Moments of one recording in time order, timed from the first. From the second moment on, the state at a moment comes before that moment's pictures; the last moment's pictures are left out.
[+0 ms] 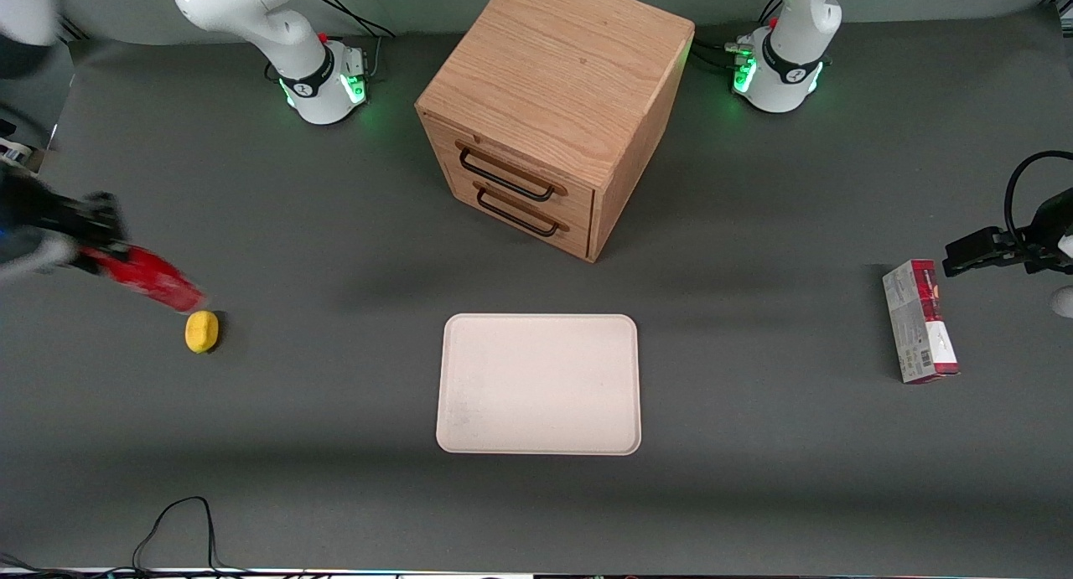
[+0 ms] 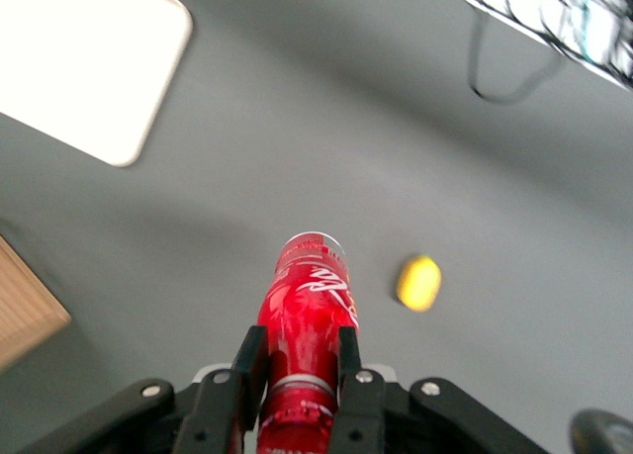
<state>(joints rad) 0.55 0.28 -0.51 -1.21 0.08 1.48 -0.37</state>
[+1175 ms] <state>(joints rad) 0.60 0.61 -0.14 -0.98 0.05 1.65 0.02</state>
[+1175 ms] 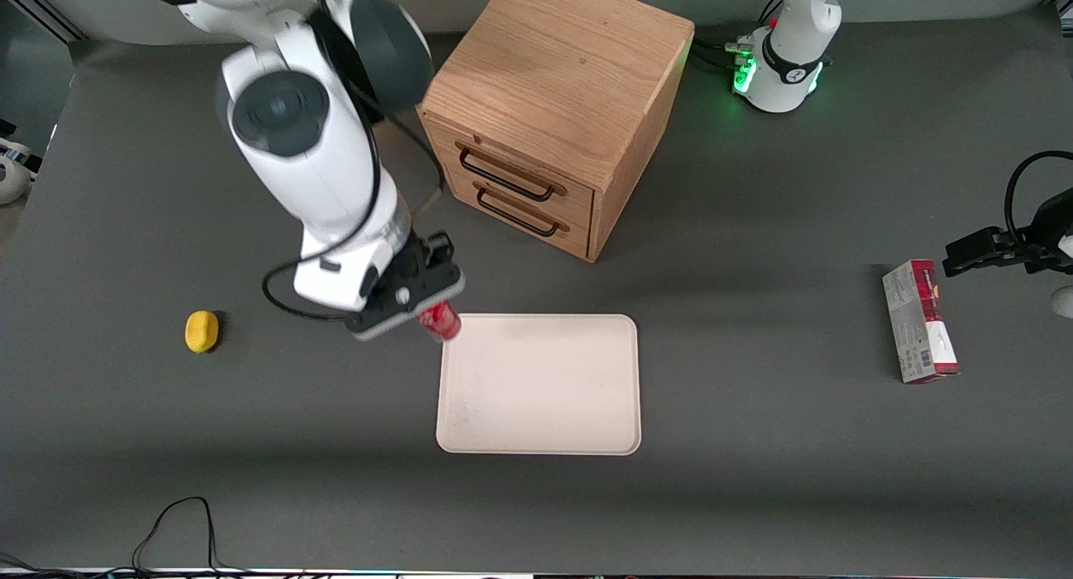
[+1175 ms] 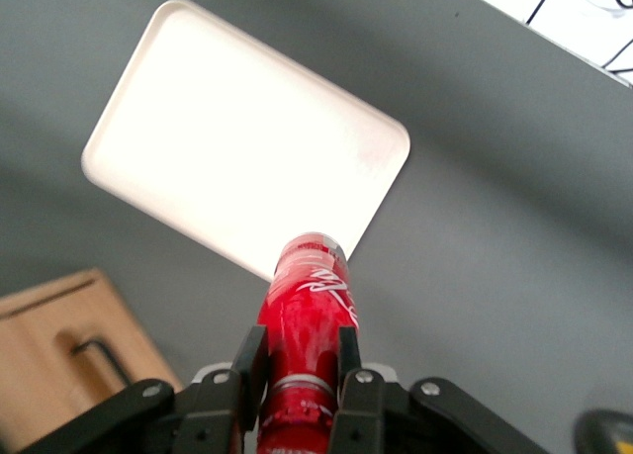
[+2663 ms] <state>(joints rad) 0.57 0.93 -0.14 -0.97 0.05 1.99 0.02</state>
